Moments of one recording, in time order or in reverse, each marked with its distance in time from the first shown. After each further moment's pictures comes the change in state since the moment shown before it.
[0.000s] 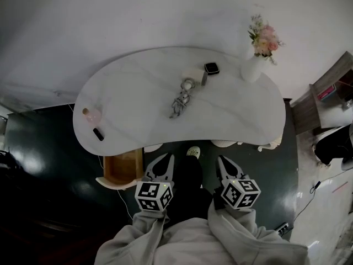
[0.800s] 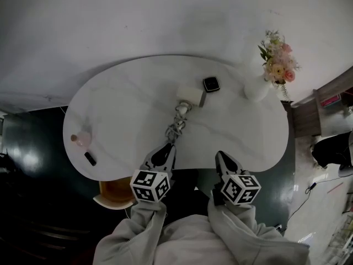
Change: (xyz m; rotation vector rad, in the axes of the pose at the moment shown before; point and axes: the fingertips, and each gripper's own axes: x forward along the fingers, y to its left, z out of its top) left arm 0.145 0.038 0.069 -0.060 0.081 -0.087; right arm 0.114 -0.049 0.080 0.038 0.061 -0.035
